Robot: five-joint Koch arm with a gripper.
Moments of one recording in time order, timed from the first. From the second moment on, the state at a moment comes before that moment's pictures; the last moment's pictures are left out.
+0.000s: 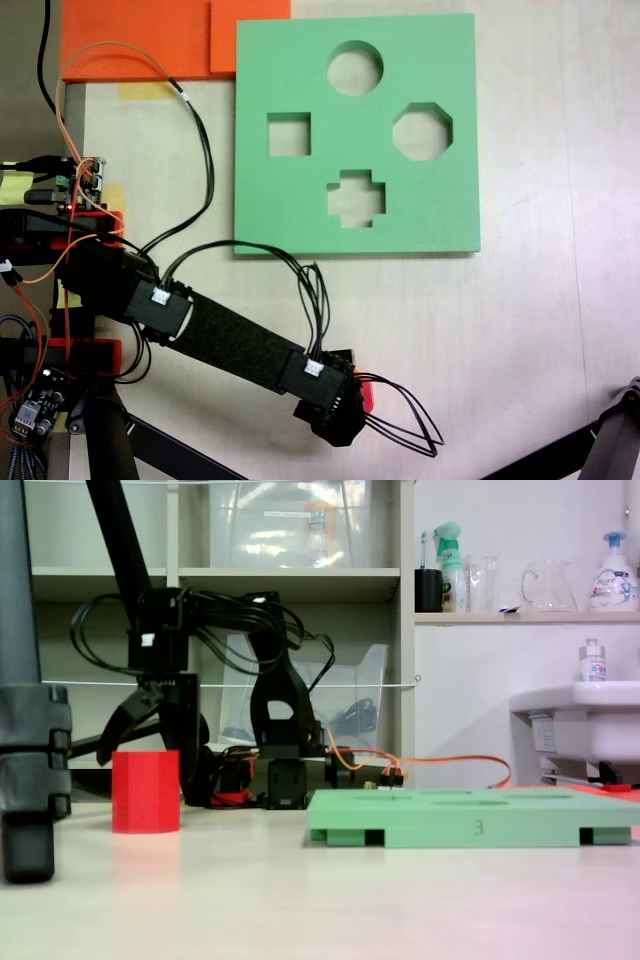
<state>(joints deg) 23.4 62.1 65.1 89.1 59.3</state>
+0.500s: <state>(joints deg) 17.8 68.5 69.7 88.8 65.3</state>
